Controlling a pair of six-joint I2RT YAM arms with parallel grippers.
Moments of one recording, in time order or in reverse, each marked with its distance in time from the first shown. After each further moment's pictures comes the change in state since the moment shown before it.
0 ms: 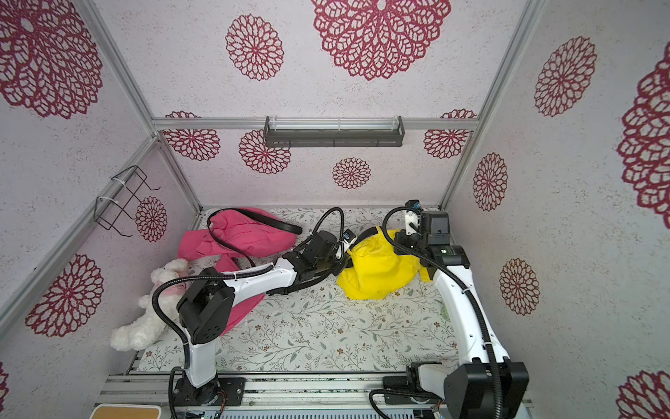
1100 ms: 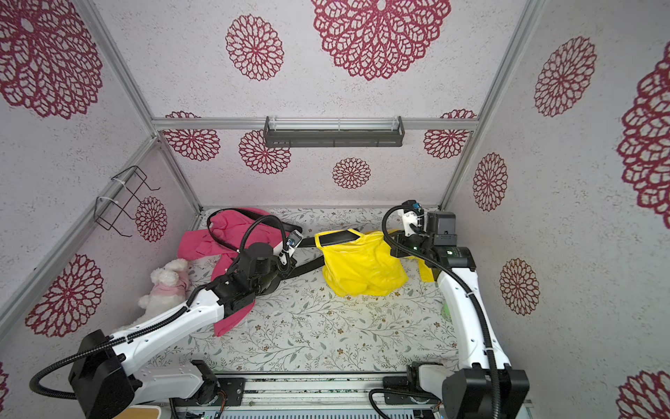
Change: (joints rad) left arm 0.116 -0.711 -0.483 0.037 -0.280 0.257; right arm -0.064 -0.066 -0.026 0.010 -0.380 0.035
